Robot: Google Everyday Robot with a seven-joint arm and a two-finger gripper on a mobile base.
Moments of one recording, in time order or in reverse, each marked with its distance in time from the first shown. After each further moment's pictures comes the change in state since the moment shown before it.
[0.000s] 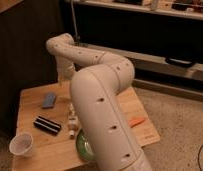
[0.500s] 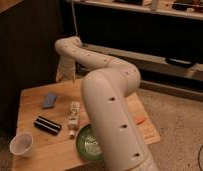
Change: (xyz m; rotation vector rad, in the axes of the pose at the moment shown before) arm -0.017 0.004 0.006 -0.335 -0.120 -0.070
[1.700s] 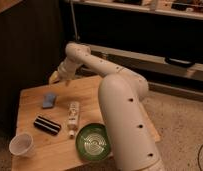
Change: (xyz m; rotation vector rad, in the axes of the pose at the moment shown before) arm 0.027 0.058 0.021 -0.276 0.083 -0.190
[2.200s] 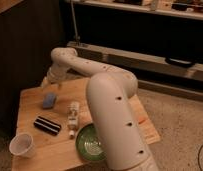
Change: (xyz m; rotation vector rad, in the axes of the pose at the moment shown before) arm 0.006 0.029 0.055 0.160 0.056 -0.038
